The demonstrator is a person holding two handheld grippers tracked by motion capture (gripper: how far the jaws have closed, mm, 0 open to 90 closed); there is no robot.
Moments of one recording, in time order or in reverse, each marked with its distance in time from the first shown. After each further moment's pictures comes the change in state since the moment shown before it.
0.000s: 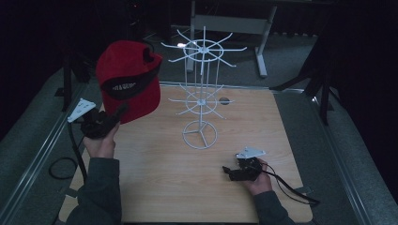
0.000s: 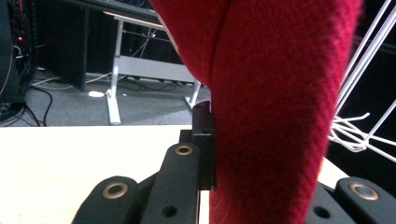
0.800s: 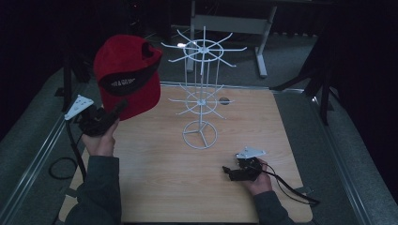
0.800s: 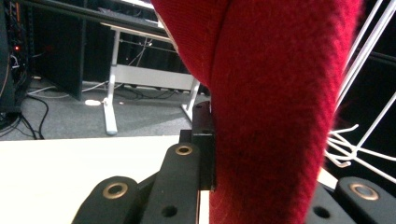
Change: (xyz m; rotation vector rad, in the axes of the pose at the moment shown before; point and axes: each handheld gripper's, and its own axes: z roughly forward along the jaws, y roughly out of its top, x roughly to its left) left arm -0.005 0.012 -0.002 -0.034 -0.014 0.004; right arm 0.000 0.000 0.000 0.000 0.001 0.000
